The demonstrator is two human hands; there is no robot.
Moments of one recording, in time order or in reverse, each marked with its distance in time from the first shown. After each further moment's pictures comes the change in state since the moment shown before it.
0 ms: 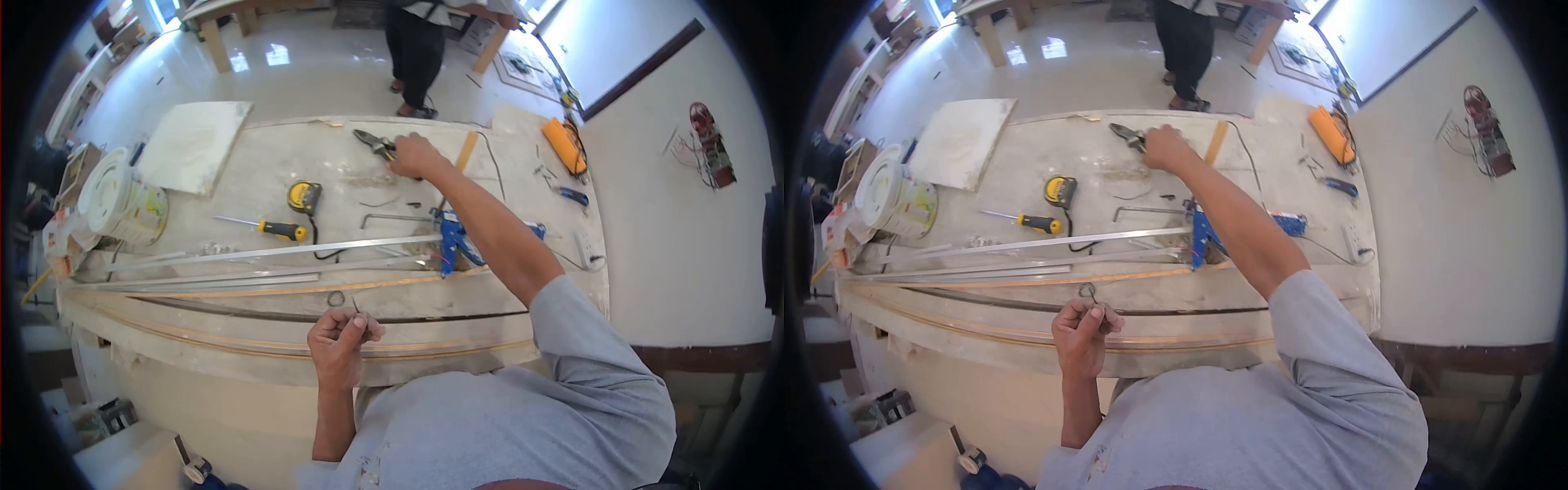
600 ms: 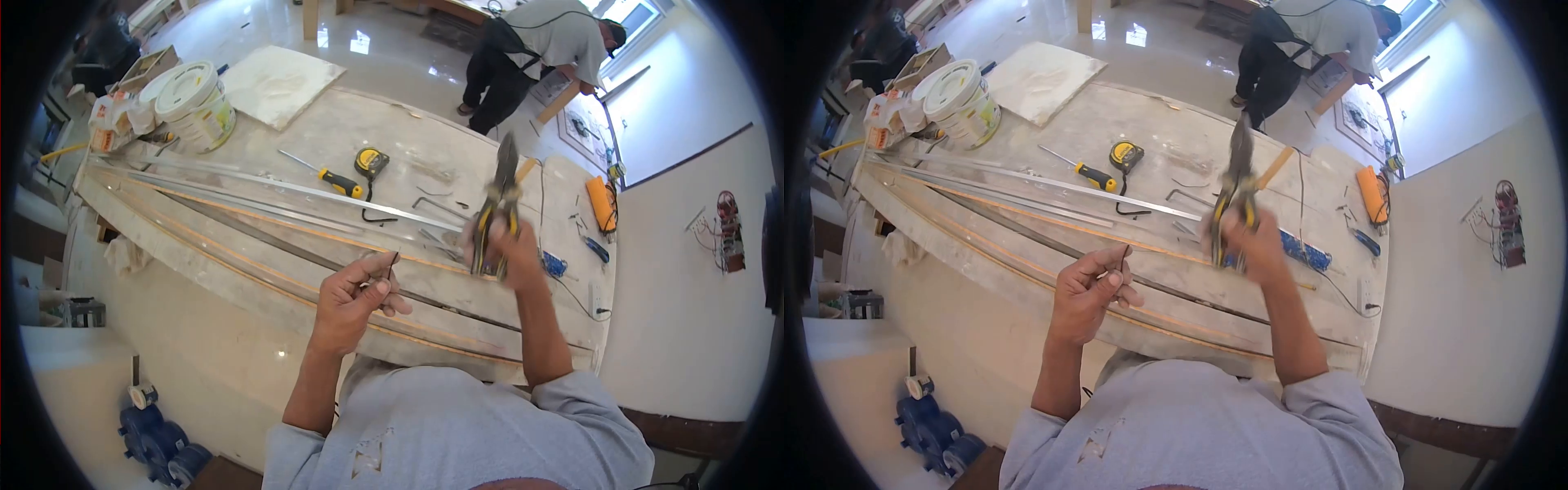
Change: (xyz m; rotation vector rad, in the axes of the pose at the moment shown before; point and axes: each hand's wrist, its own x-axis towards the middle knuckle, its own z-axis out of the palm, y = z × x) left_hand -0.032 0.044 0.005 0.120 -0.120 0.156; right_hand -0.216 -0.097 -0.089 1.522 -0.067 0.002
